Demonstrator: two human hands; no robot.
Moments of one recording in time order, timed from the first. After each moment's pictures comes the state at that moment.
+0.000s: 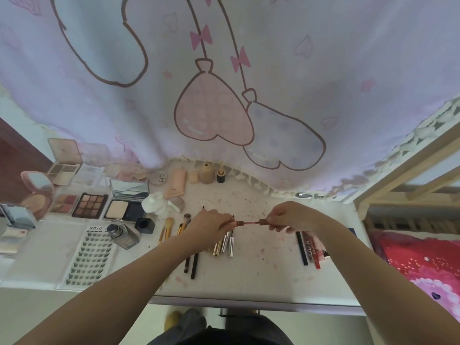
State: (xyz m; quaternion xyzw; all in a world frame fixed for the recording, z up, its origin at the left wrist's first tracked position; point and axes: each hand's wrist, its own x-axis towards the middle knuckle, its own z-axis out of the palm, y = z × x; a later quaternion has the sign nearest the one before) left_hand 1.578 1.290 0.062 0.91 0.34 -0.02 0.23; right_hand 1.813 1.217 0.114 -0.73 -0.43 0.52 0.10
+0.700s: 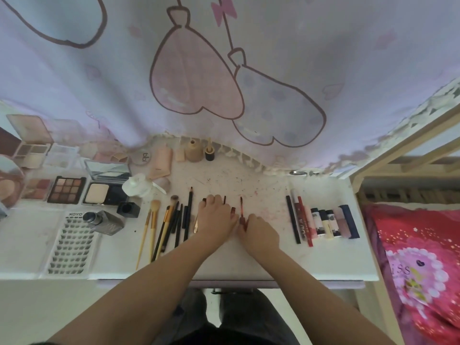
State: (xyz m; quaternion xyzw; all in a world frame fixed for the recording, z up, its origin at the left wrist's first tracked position) left_hand 1.631 1.258 0.007 0.87 0.48 -0.07 0.09; right_hand 1.726 1.178 0.011 -0.85 -0.46 0.27 0.04
